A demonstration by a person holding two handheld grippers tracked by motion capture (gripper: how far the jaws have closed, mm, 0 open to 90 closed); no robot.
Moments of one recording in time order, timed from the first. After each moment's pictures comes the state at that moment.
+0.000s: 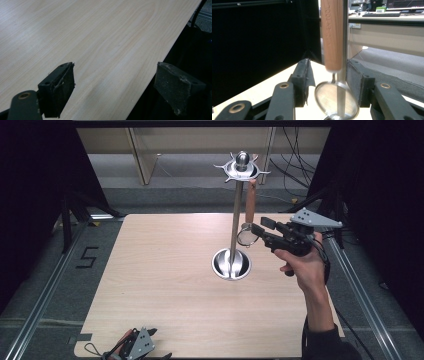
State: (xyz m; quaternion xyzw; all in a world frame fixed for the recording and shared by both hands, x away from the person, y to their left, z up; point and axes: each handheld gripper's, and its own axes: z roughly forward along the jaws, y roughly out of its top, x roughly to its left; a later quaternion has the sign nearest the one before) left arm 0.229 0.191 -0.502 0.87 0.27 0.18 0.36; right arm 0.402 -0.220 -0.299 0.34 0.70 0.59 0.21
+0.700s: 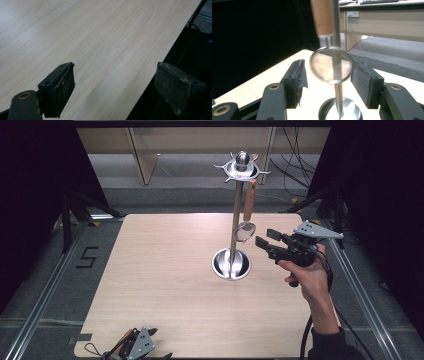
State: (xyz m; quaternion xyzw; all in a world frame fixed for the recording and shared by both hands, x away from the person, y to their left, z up) left arm 0.229 0.190 -0.502 0.87 0.27 0.18 0.37; right arm 0.396 -0.235 -0.326 0.37 0.70 0.58 0.19
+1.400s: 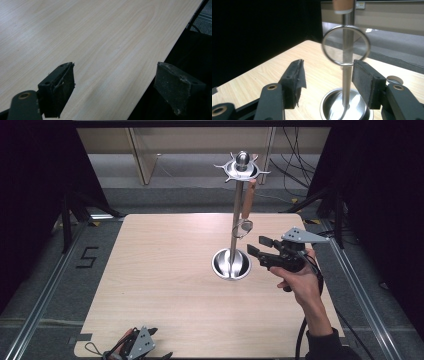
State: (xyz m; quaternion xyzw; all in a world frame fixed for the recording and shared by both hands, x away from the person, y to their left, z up) left arm 0.230 0.190 -0.500 0.87 0.27 0.18 0.37; right arm 0.394 -0.218 -0.342 0.36 0.73 0.56 0.18
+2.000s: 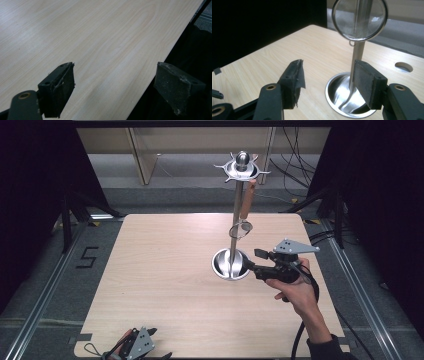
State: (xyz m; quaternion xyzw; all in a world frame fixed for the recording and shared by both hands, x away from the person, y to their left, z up) left arm 0.229 0.191 -0.501 0.87 0.28 0.19 0.37; right arm 0.382 -0.210 -0.364 0.35 0.76 0.52 0.16
